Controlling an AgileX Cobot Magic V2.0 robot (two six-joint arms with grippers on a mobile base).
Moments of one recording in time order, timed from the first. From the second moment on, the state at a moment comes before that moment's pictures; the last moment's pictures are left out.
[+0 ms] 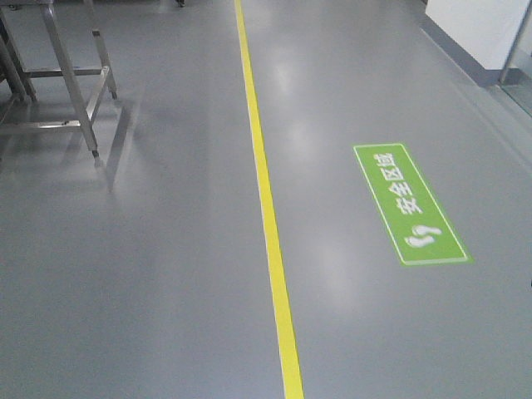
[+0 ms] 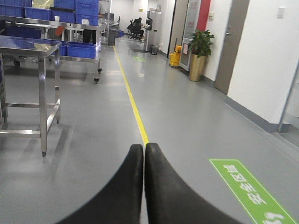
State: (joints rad) left arm -0.05 -0.02 0.03 0.03 0.07 -0.18; right arm 0.12 0.06 -0.29 -0.06 0.41 0.02
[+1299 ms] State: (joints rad) left arm -0.05 -0.02 0.03 0.03 0.07 -0.18; right arm 0.12 0.06 -0.29 -0.06 0.41 0.02
